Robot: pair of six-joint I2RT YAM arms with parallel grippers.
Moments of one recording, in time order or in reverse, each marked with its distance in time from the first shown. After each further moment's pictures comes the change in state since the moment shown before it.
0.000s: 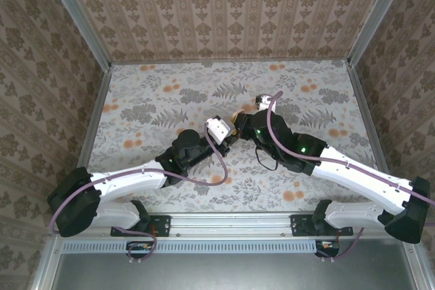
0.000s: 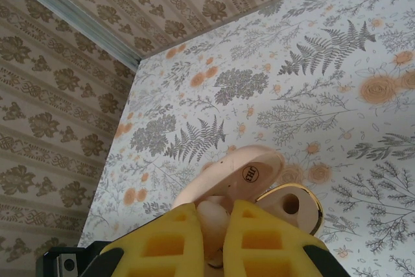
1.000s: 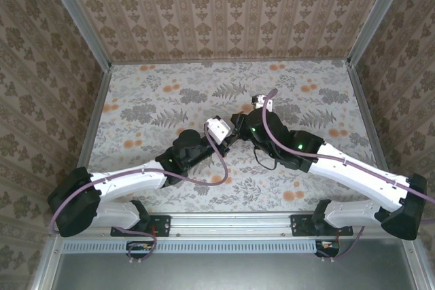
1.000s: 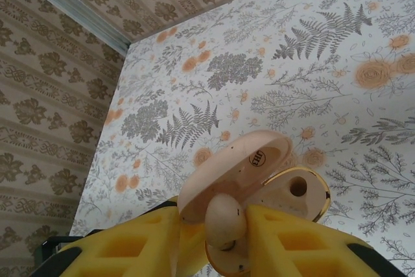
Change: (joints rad) left arm 0.000 0.000 0.000 -0.020 -0.016 0.000; right arm 0.007 0.041 0.064 -0.093 -0.014 0.014
